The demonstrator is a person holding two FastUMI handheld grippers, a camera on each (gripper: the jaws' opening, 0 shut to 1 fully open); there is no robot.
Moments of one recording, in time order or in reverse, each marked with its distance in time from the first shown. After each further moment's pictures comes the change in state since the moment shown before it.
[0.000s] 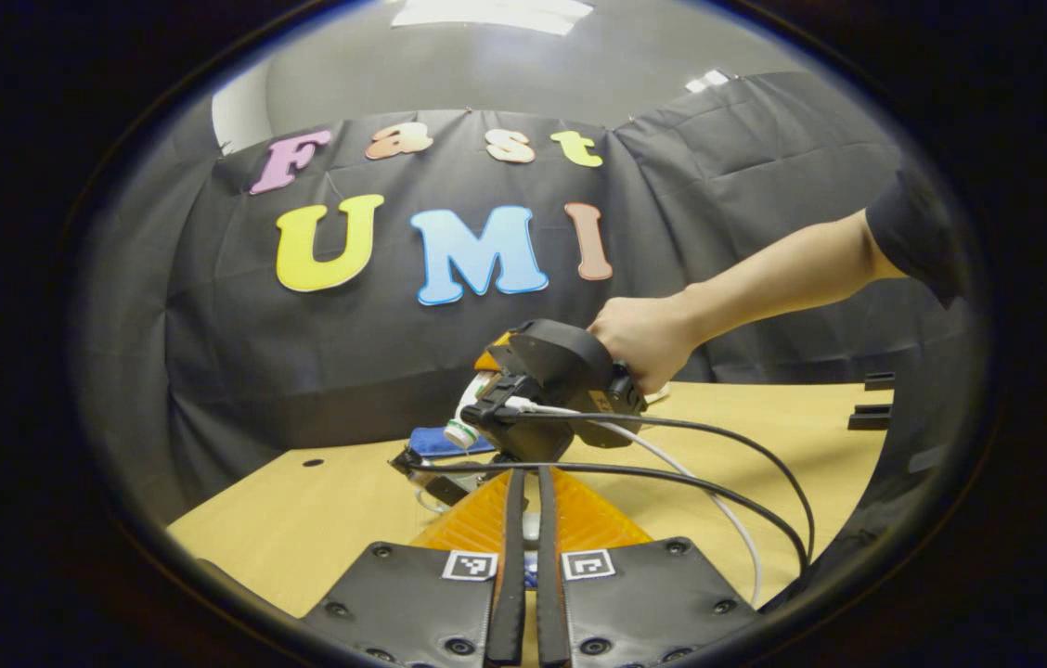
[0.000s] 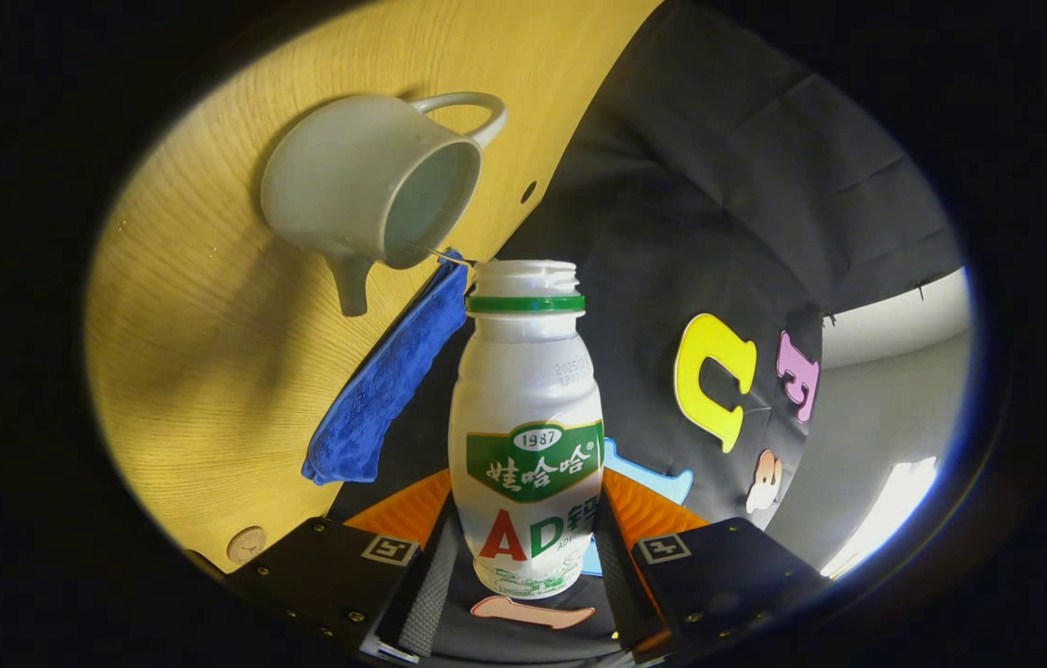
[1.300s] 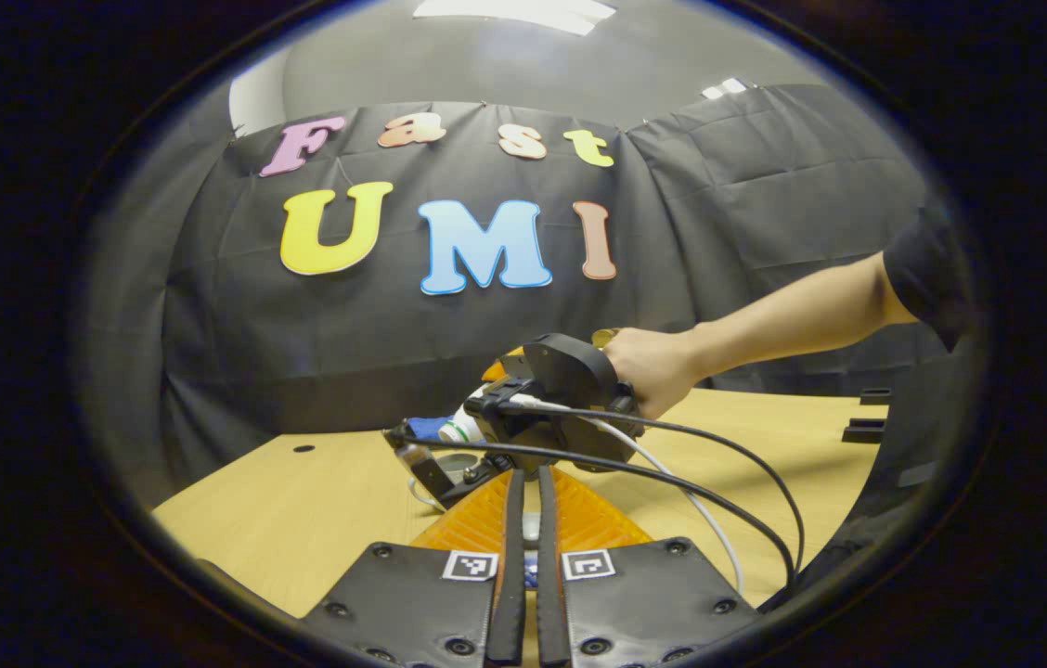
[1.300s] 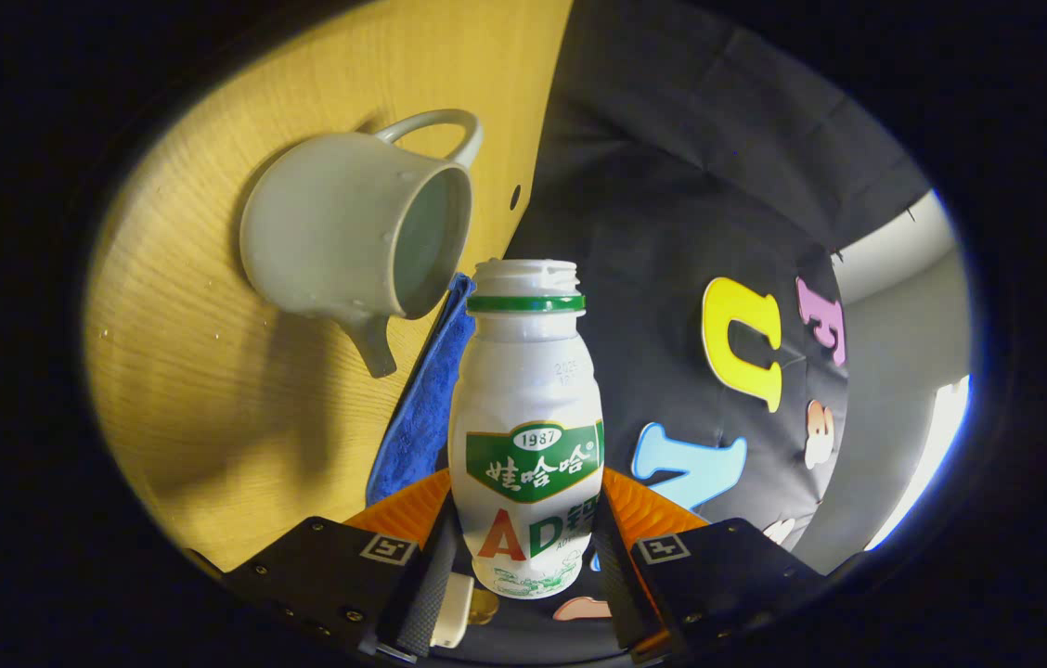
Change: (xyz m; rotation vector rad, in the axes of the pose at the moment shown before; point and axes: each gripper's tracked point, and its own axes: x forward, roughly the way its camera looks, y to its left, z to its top) left arm 0.000 0.007 -0.003 -0.080 -0.001 -0.001; right arm 0.009 0.036 0.008 0.324 -0.002 0.088
